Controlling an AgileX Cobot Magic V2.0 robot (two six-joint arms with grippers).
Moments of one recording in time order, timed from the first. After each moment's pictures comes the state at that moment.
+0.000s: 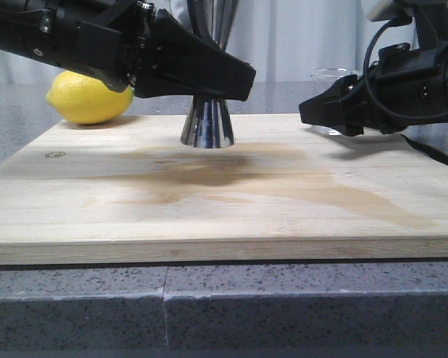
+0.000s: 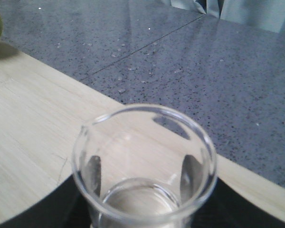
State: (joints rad) left arm -0.41 1.72 -1.04 -1.53 1.16 2.02; right arm 0.15 1.70 -0.69 -0.70 -0.78 0.28
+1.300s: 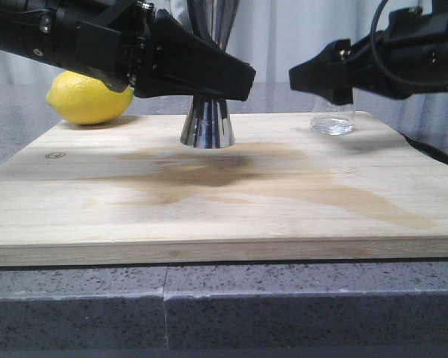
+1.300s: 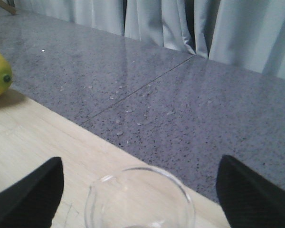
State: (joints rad) left arm -0.41 1.72 -1.04 -1.53 1.16 2.02; right arm 0.15 1.61 -0.69 -0.66 -0.81 0.28
